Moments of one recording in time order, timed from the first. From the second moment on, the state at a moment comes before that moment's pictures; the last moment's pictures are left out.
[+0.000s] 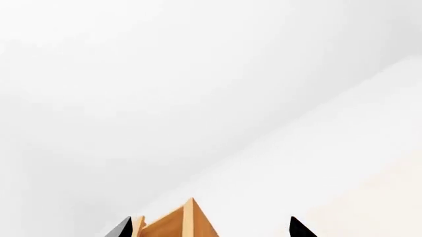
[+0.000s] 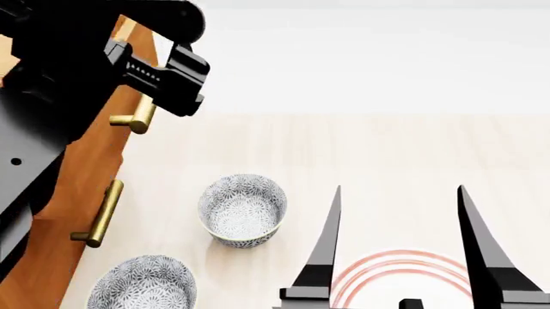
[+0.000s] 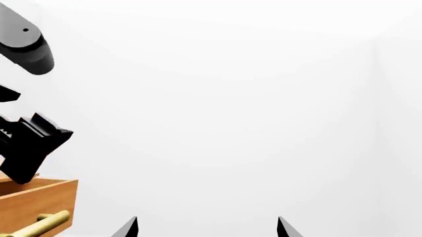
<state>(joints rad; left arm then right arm) -1.25 -0.13 0.52 0.33 -0.13 -1.41 -0.10 0.09 0.41 -0.27 -0.90 0.20 0.42 0.50</state>
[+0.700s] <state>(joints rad) -1.78 -0.16 0.45 -0.62 -1.25 -1.56 -0.79 0.09 0.43 -0.27 -0.90 0.22 0.41 0.50</state>
